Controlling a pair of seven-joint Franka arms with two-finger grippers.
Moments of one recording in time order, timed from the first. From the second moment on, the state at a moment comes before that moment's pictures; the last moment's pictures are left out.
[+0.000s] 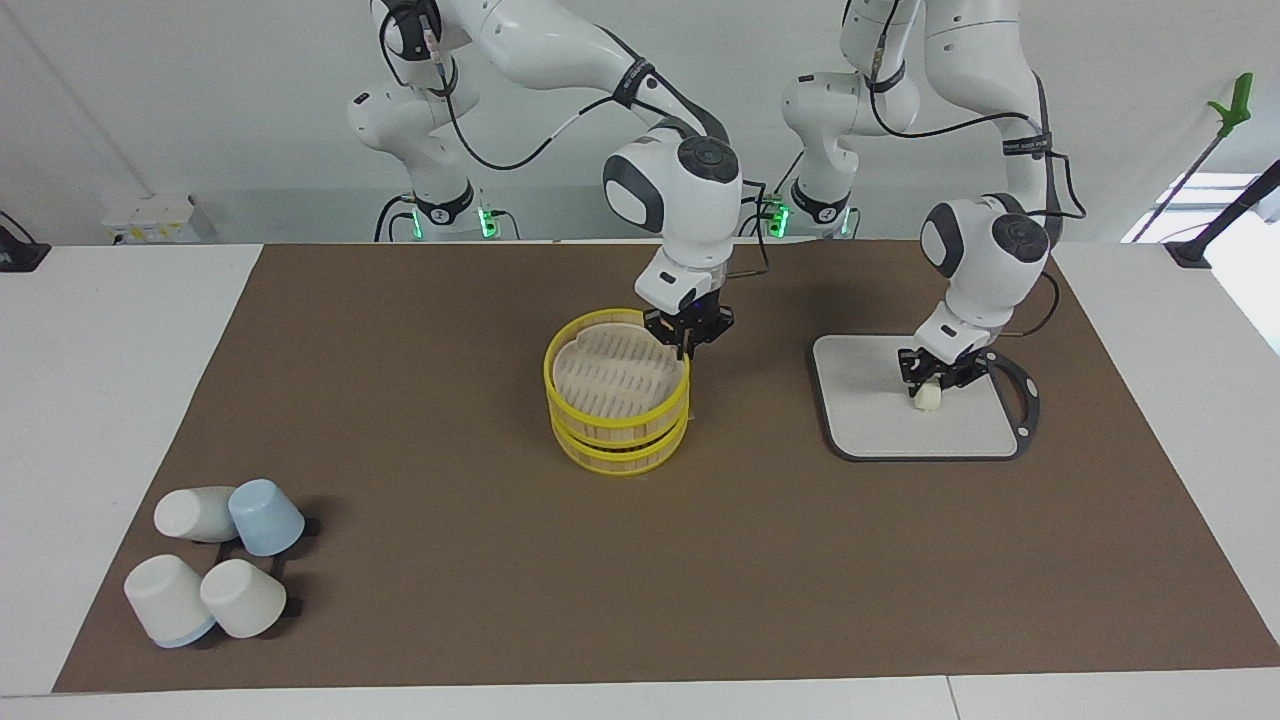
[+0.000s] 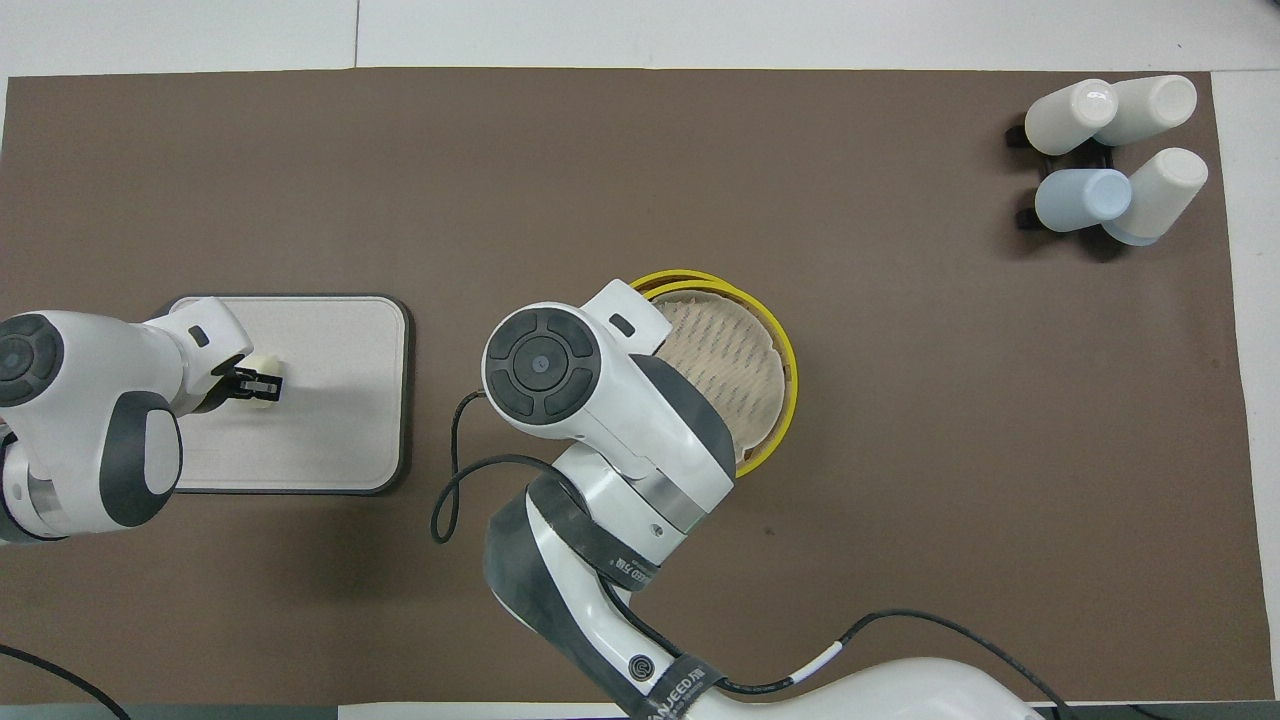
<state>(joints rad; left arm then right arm) -0.15 0.09 0.18 -2.29 0.01 2.43 0.25 0.72 0.42 0.00 -1.52 -0.04 1.94 0.70</state>
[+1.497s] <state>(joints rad) -0.89 0.49 0.17 -1.69 -0.08 2.28 -0.77 0.20 0.32 -0.01 -1.41 -0.07 1.38 -0.13</state>
